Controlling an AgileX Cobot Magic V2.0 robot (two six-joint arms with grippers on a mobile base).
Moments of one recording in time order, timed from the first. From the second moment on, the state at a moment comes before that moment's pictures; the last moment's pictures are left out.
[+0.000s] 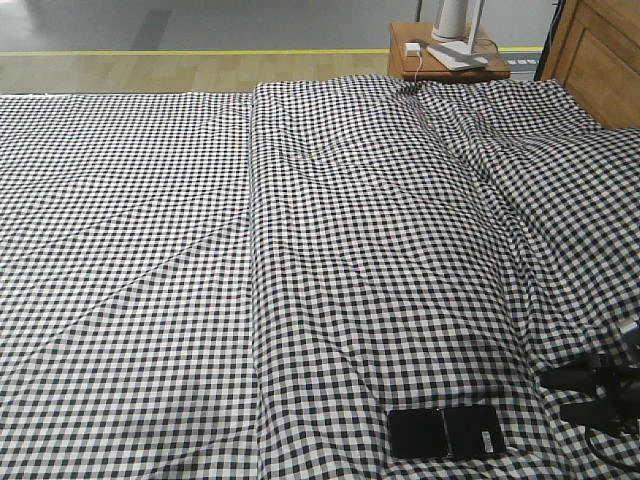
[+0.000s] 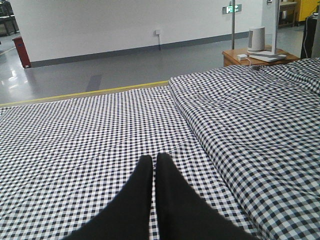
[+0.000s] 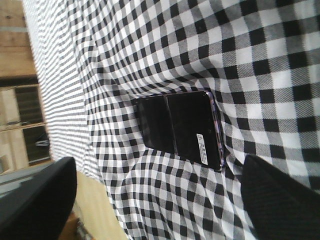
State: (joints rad) left arm -0.02 -0.02 0.03 -0.03 0.18 0.15; right arm -0.69 2.61 -1.29 1.04 1.14 -1.24
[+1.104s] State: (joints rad) left arm -0.02 -0.02 0.03 -0.03 0.18 0.15; right arm -0.54 2.85 -1.46 1.05 1.15 -1.24
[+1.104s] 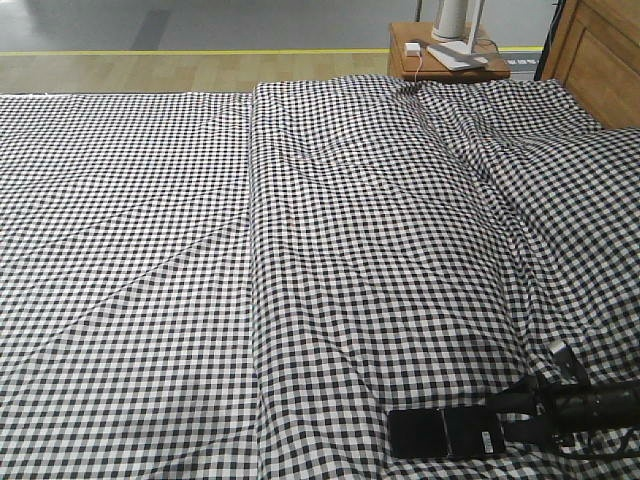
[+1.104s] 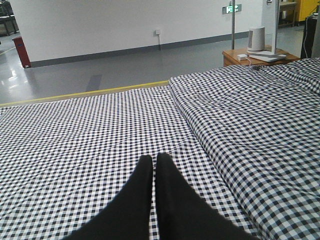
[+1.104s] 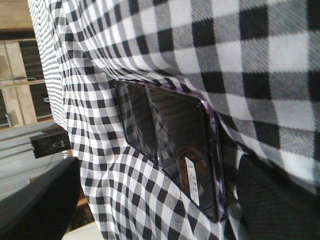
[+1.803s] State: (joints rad) left arm -0.02 -0.02 0.03 -0.03 0.18 0.15; right arm -0.39 2.91 -1.46 1.11 1.13 -1.30
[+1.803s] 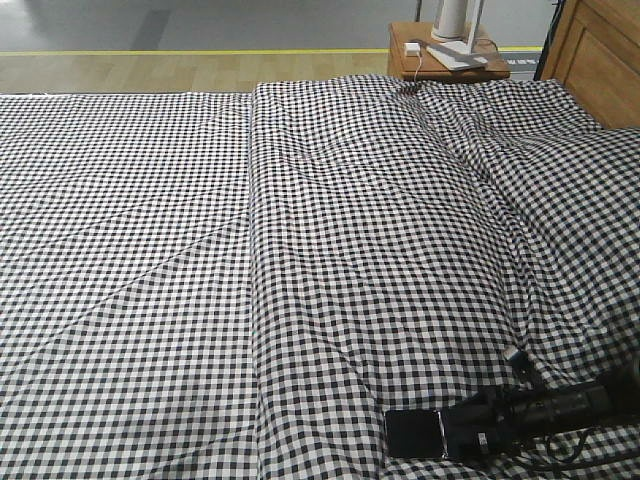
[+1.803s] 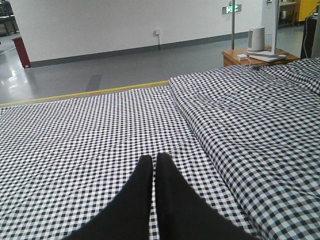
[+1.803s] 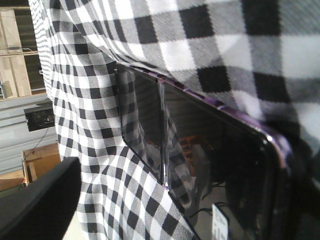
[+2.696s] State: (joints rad) left arm -0.02 -0.02 0.03 -0.03 0.18 0.15; right arm -0.39 2.89 -1.46 1.06 1.13 -1.30
